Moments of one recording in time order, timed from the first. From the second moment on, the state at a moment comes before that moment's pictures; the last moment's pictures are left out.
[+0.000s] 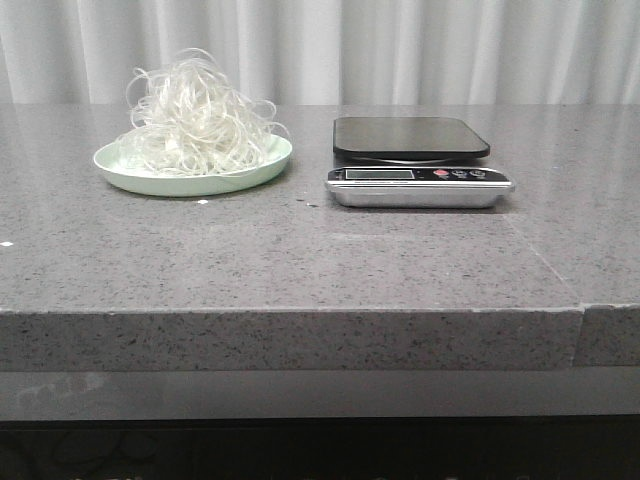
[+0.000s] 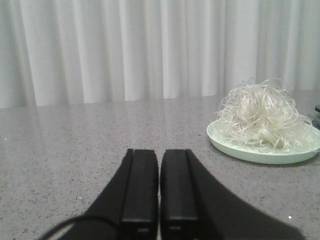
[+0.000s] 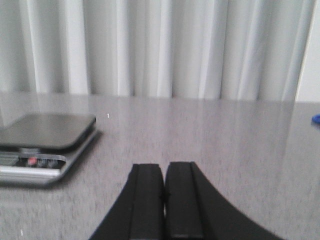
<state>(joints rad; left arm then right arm) -0.08 0.00 -0.01 -0.01 -0.02 0.07 -0.01 -0.01 -0.05 0.03 0.01 0.01</state>
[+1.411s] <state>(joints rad) -0.08 0.56 -0.71 -0.05 0.51 0.06 -0.01 0.77 -0.85 0.11 0.77 -0.02</state>
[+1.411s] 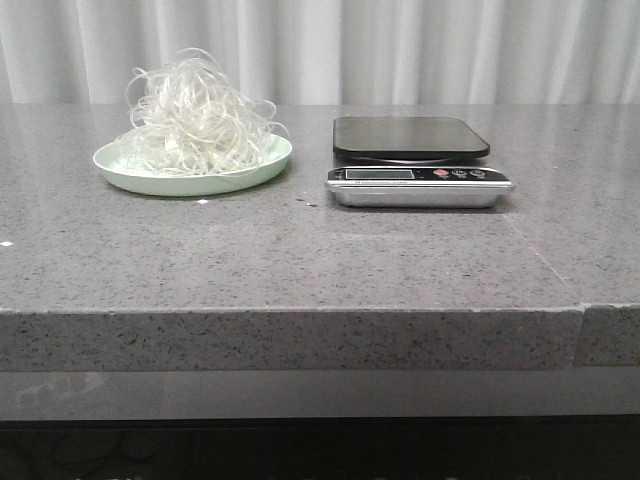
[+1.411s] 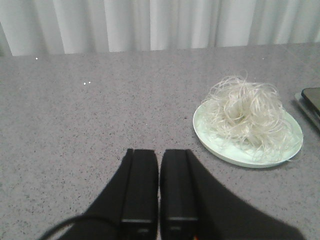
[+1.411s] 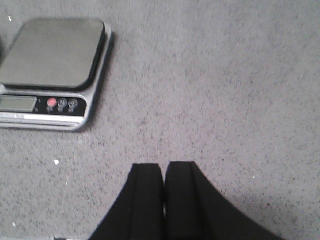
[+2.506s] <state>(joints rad) -0.36 1.16 -1.01 -0.06 0.54 0.08 -0.01 0.79 -0.85 0.11 0.78 -0.05</state>
